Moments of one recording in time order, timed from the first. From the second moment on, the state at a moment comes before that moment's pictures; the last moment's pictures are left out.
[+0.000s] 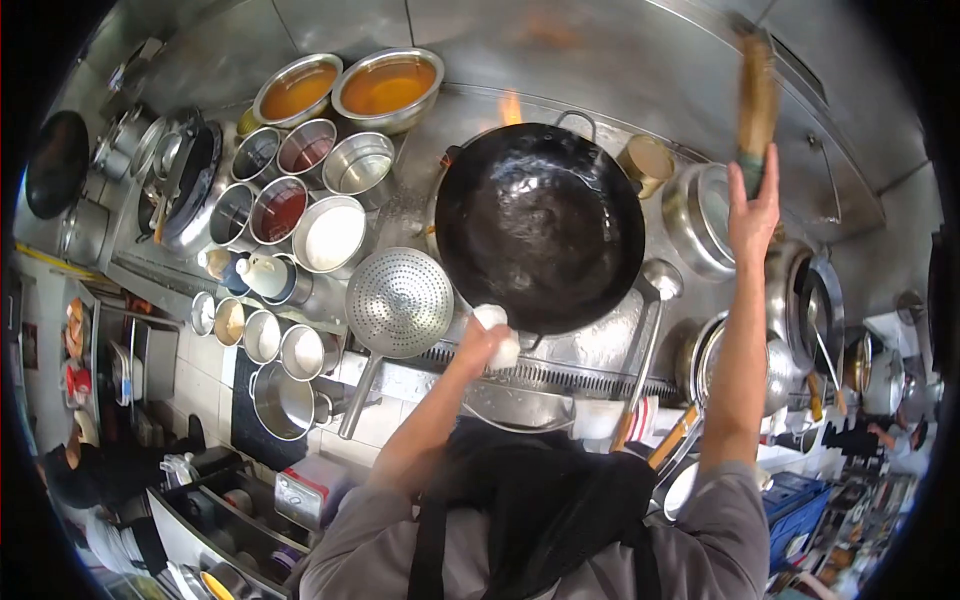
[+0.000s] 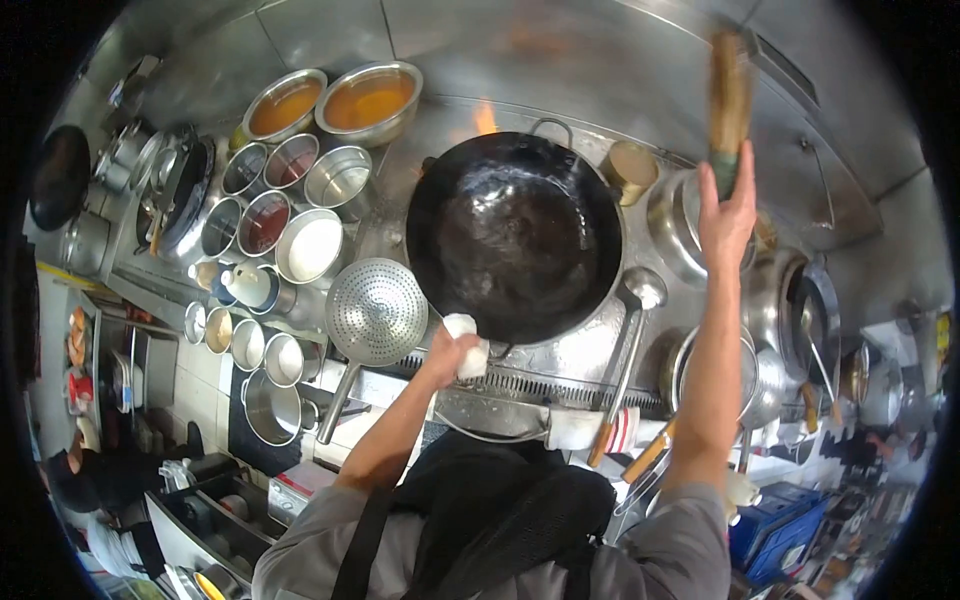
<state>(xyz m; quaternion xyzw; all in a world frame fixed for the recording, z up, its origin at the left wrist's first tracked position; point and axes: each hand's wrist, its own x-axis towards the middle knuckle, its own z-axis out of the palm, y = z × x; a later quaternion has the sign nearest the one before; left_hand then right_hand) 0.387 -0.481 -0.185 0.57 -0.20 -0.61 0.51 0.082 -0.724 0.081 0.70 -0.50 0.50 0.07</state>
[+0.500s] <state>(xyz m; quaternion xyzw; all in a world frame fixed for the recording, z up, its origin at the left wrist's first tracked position) 0.392 -0.487 -0.208 0.56 -0.20 -0.61 0.52 0.244 -0.702 -0.136 0.73 -0.59 0.06 -0.35</state>
